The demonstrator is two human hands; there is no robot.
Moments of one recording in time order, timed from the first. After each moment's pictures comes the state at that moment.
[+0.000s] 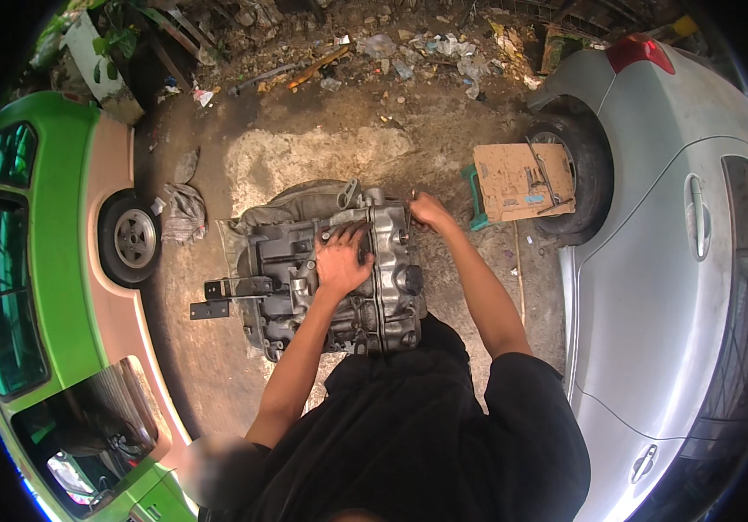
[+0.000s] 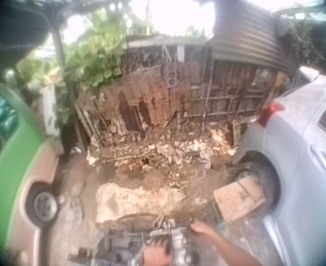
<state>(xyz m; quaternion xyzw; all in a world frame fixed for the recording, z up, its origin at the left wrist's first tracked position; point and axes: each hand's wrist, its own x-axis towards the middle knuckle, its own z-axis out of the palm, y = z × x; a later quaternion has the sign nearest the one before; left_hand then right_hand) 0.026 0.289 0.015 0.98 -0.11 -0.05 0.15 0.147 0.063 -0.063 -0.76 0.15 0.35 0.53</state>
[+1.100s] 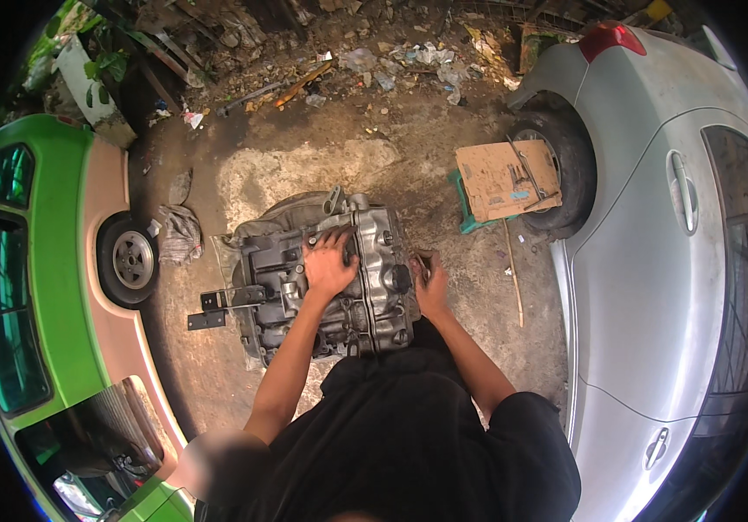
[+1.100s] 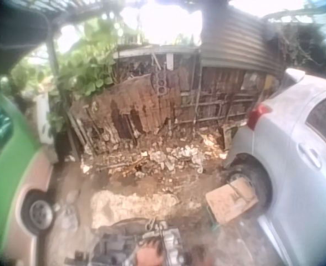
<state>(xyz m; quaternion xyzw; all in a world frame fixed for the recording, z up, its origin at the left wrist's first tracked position) 0.024 0.290 0.014 0.98 -0.12 -0.03 0.15 -0.042 0.069 -0.036 -0.81 0.04 -0.13 0.57</state>
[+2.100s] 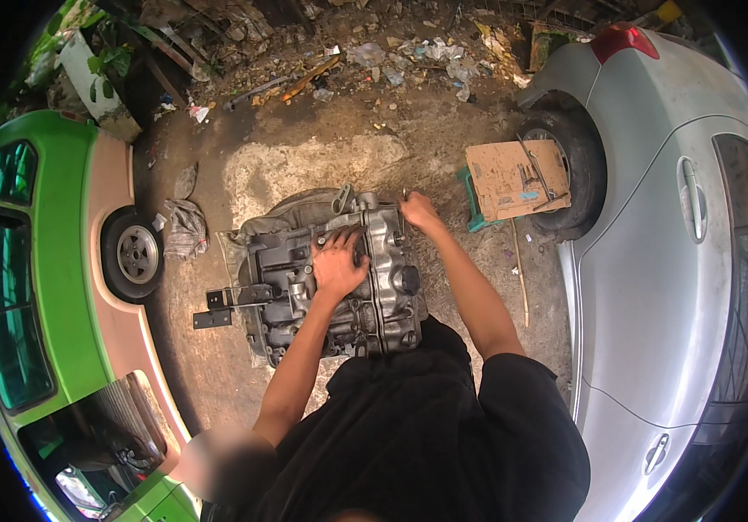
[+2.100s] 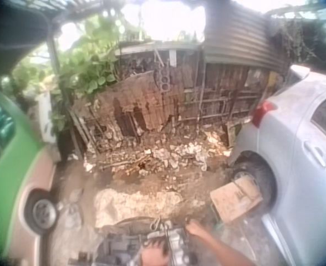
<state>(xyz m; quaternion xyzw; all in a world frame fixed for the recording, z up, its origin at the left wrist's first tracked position) 0.025 0.288 0.014 0.98 -0.11 -0.03 0.15 0.142 0.073 -0.061 -0.90 0.11 0.21 0.36</state>
